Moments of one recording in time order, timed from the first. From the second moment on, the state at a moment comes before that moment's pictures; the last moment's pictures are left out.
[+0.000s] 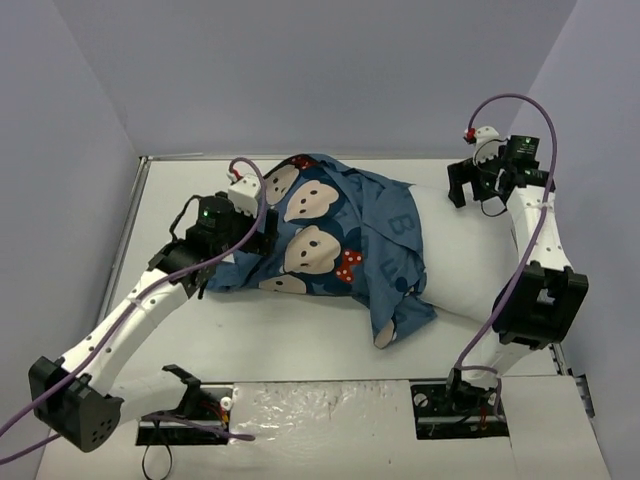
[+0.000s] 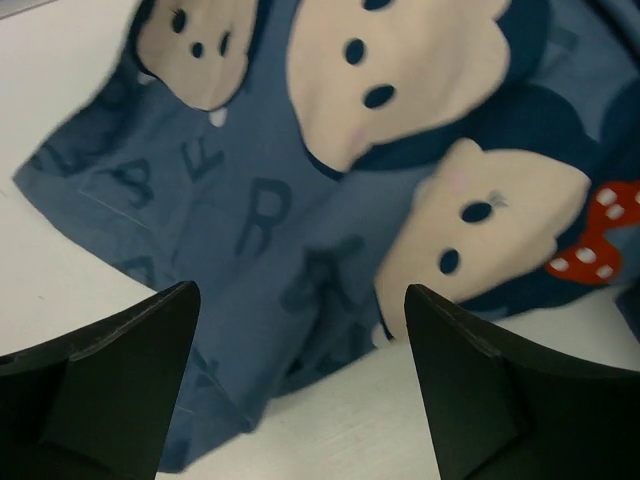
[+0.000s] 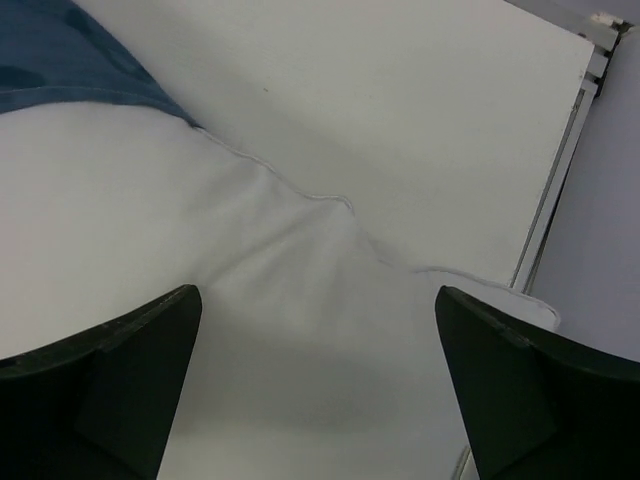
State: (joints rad) left arm -0.47 1.14 1.06 -0.37 -0.01 -0.05; right arm -0.21 1.68 1.52 -0.59 -0.33 -0.45
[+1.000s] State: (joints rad) left arm -0.79 1.54 0.95 -0.27 -0.48 -0.17; right arm -0.20 1.22 1.19 -1.11 -0.63 -1.26
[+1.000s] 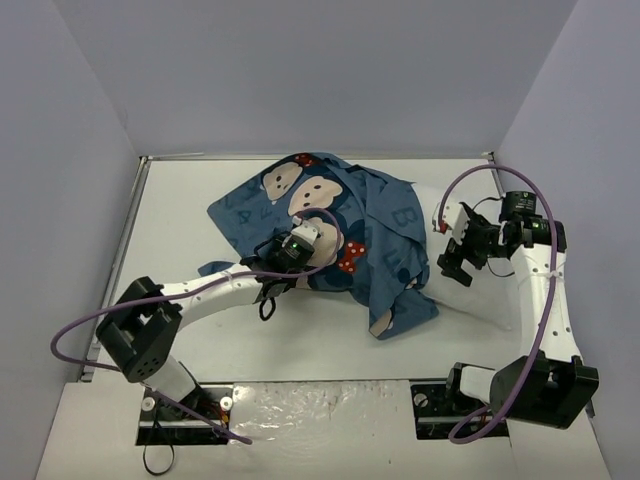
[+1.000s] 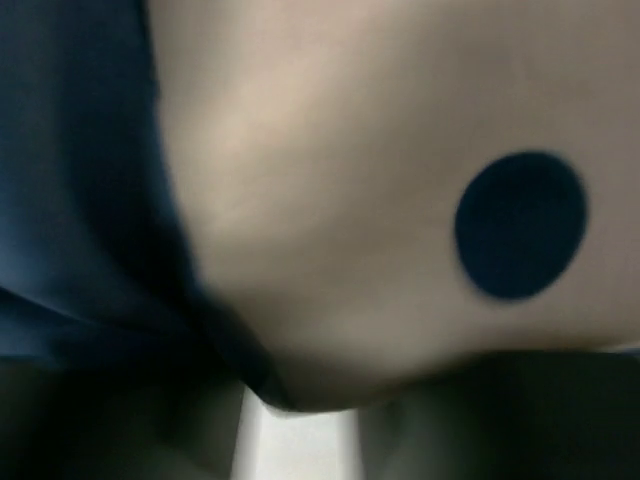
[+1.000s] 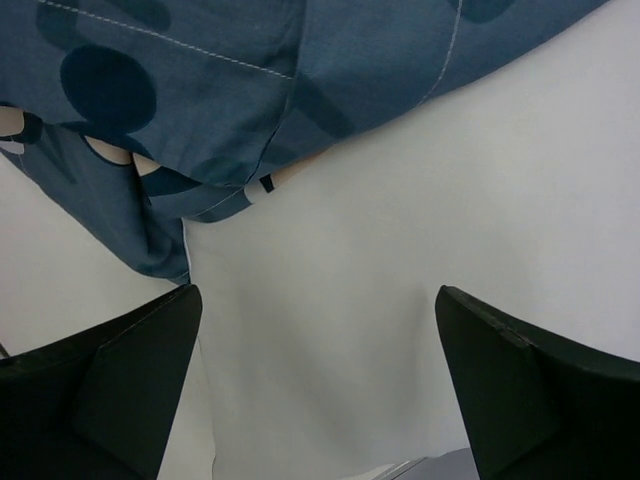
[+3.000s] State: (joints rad) left arm 0.10 1.02 1.15 -0.56 0.13 -0.39; right arm -0.38 1.43 1.43 -0.85 -0.83 -0.89
